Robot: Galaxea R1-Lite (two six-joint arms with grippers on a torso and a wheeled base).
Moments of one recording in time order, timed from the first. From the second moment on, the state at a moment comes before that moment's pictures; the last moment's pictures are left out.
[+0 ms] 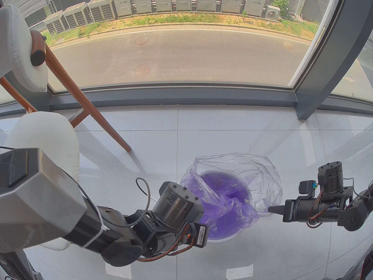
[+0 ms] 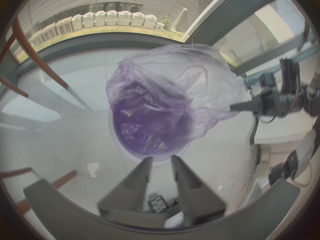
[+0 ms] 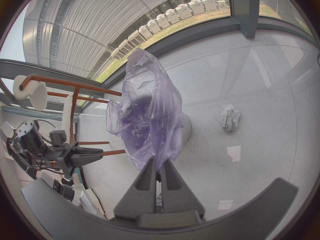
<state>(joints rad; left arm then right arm) -0.87 2.01 -0.81 -0.45 0.13 -0.43 0.32 1.75 -0.36 -0.68 0.31 0.39</state>
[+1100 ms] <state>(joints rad) -0.79 2.29 -1.47 -0.06 0.15 -0.77 0.33 1.75 -0.32 -0.68 0.31 0.38</state>
